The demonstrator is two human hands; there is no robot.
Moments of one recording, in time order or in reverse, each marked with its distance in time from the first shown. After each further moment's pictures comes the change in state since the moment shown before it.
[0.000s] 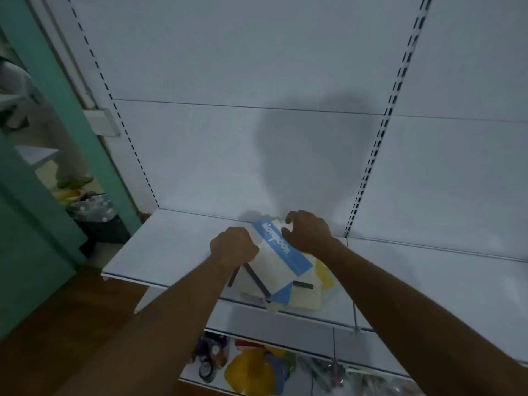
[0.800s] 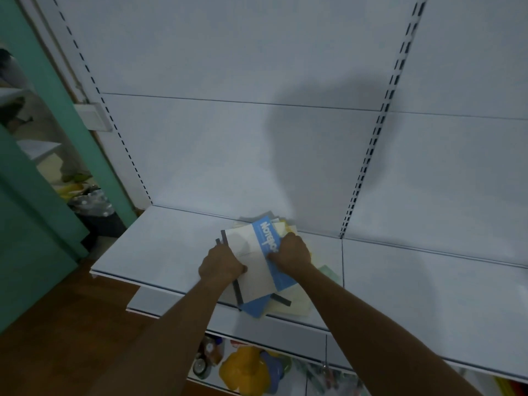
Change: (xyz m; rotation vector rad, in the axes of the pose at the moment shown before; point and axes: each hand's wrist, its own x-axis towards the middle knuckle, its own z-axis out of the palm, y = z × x) left_hand -0.010 0.002 0.036 -0.241 -0.014 -0.231; right_hand -0.006 0.006 0.056 0.356 -0.072 0.304
